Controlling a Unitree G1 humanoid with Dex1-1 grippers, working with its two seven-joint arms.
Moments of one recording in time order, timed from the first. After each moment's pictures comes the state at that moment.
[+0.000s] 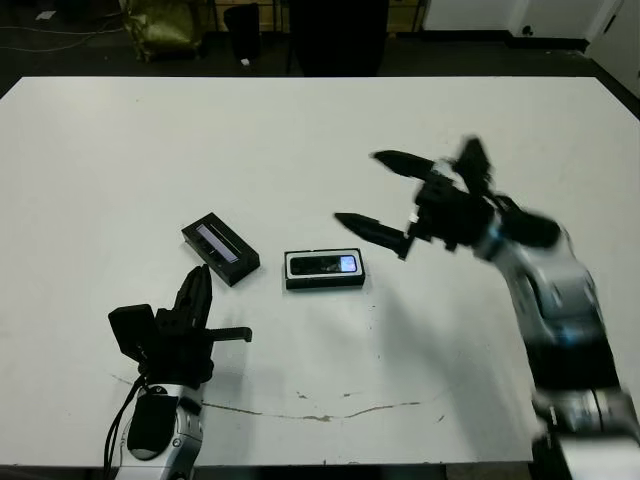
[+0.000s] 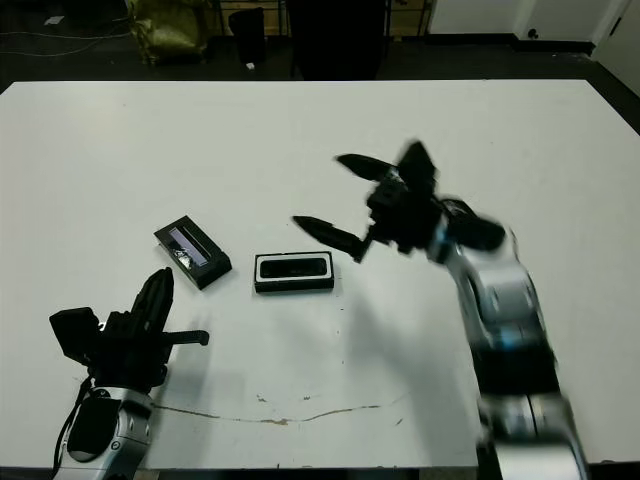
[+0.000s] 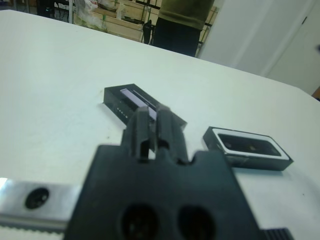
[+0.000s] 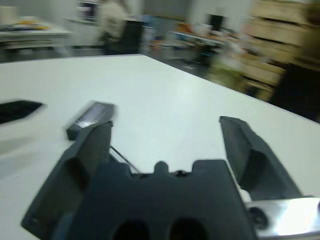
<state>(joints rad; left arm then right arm) 0.33 -0.01 -0.06 -0.45 -0.17 0.12 0.00 -0.24 -0.33 -0.03 -0.22 0.18 0.32 0.70</state>
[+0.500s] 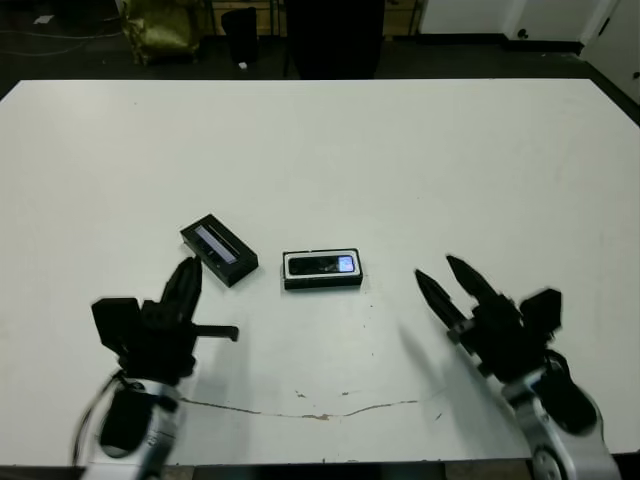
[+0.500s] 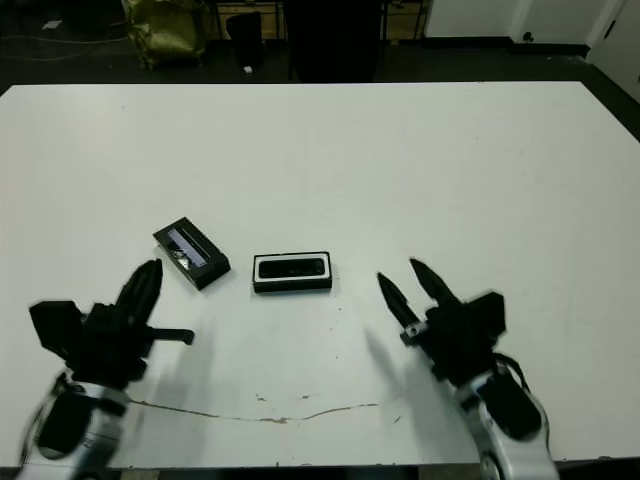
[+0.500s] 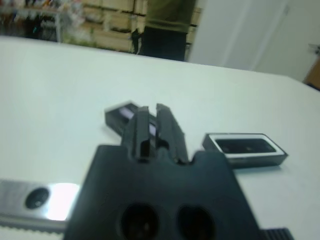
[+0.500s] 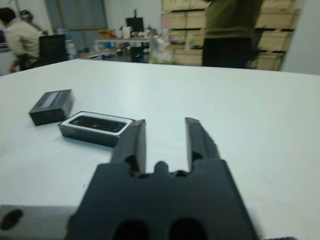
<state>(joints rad) 0.26 0.20 0.04 -0.58 -0.18 0.22 -0.11 0.28 -0.21 -0.05 -0.37 0.20 0.01 0.43</state>
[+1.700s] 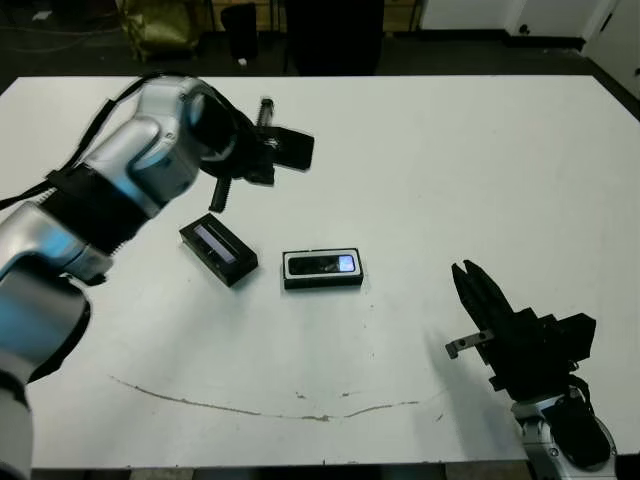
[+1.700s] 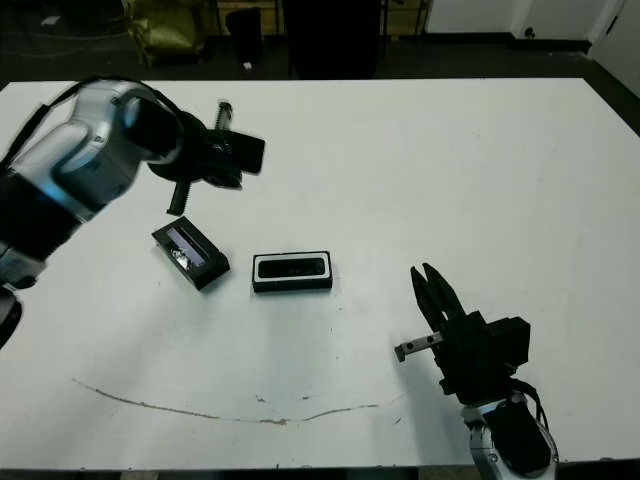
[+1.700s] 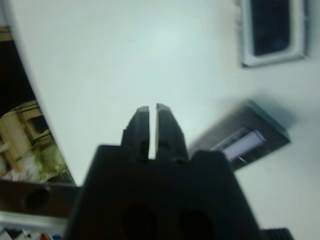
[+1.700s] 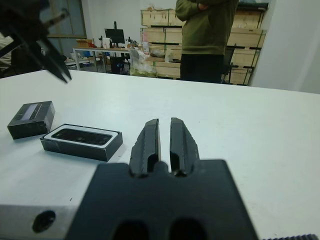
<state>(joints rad) -1.20 0.58 -0.80 0.47 0.41 0.19 -1.32 0.32 -0.24 -0.03 -0.46 0.19 -0.02 0.30</state>
